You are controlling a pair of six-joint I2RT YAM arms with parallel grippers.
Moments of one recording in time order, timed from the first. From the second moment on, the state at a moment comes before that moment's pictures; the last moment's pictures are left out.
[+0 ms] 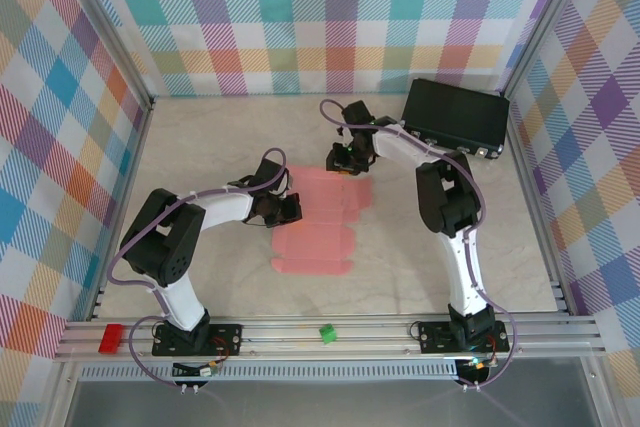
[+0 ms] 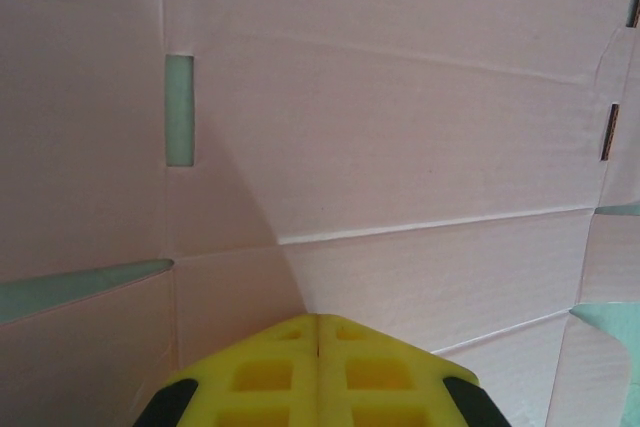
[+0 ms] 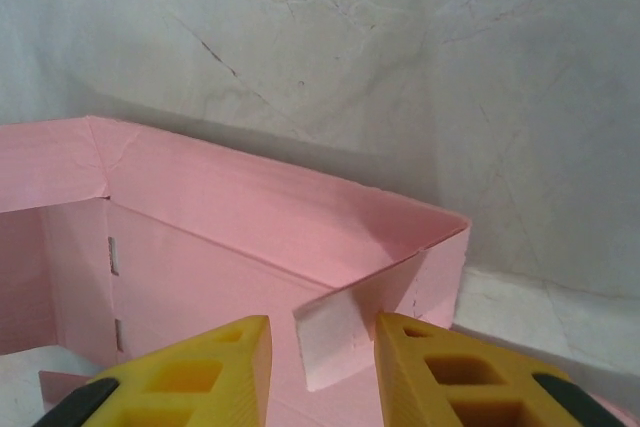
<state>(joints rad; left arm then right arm) -0.48 1.75 0.92 -0.25 0.29 -0.62 0.48 2.26 1.82 -0.74 -0.35 0.47</state>
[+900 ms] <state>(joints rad) -0.47 1.45 0.99 -0.48 0.04 -0.63 0.62 1.88 1.45 -0.69 -0.26 0.42</state>
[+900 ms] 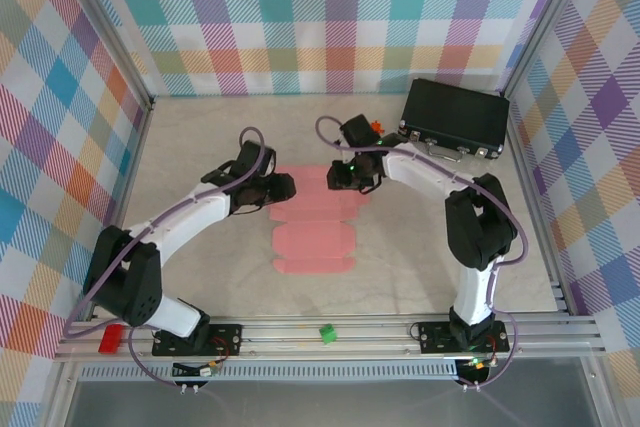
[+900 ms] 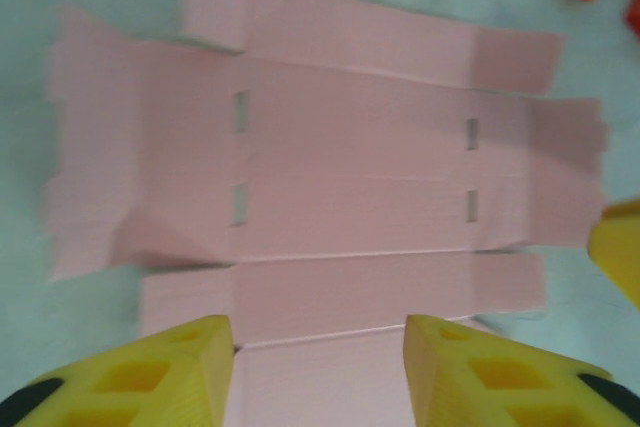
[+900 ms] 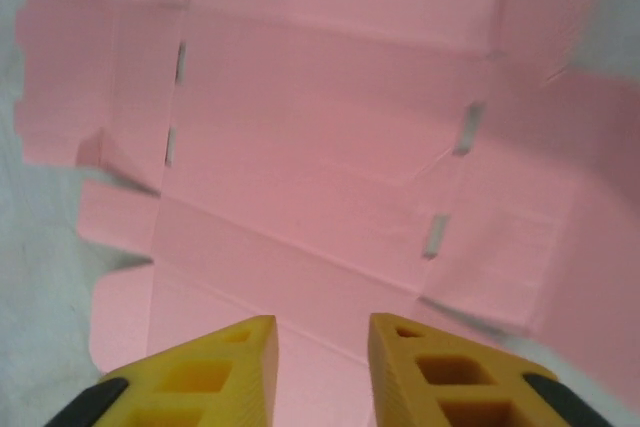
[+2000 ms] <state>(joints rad) -0.39 1.60 0.82 -0.25 0.19 -0.64 0.75 2.01 1.34 -0.55 -0.27 0.52</state>
